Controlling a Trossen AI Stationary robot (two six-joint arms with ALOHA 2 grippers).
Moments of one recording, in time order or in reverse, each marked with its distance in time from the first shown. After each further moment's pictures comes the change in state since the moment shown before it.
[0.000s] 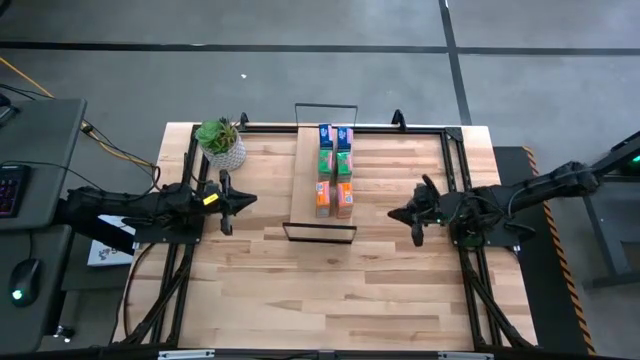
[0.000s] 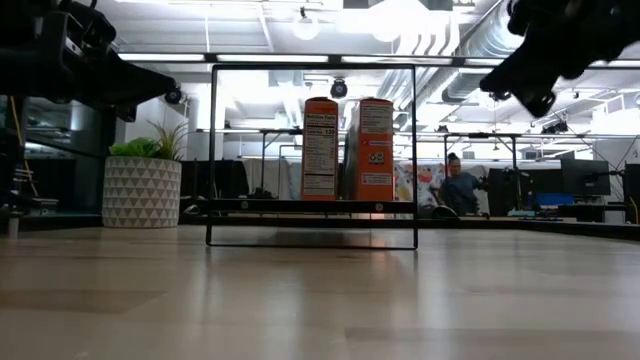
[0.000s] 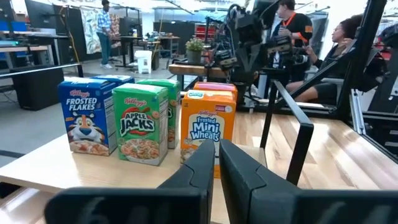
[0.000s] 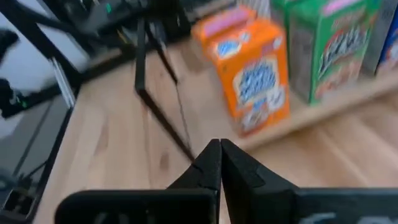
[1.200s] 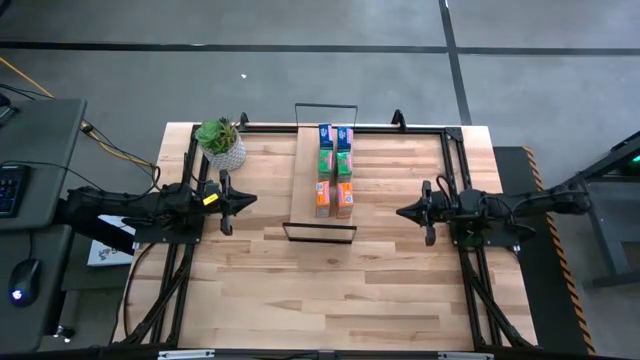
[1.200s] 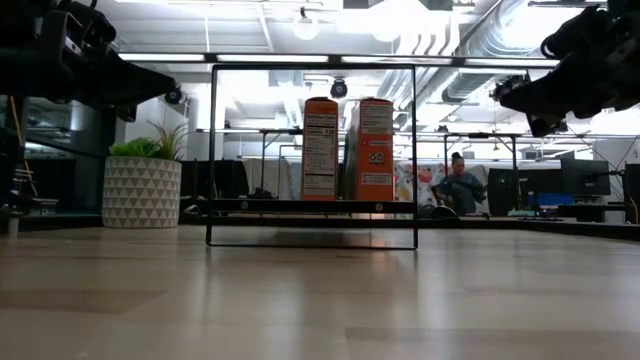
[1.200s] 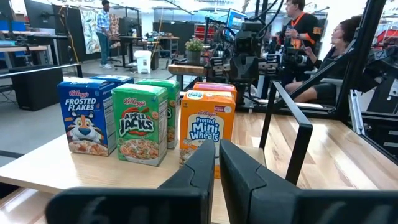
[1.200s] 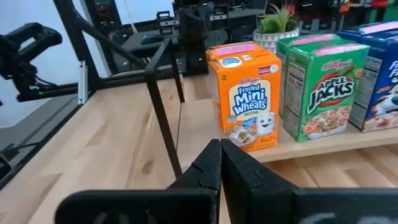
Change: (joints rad) left arm 0.000 0.000 0.000 0.000 0.003 -0.002; right arm -0.105 -0.436 -0.353 0.214 -0.136 -0.359
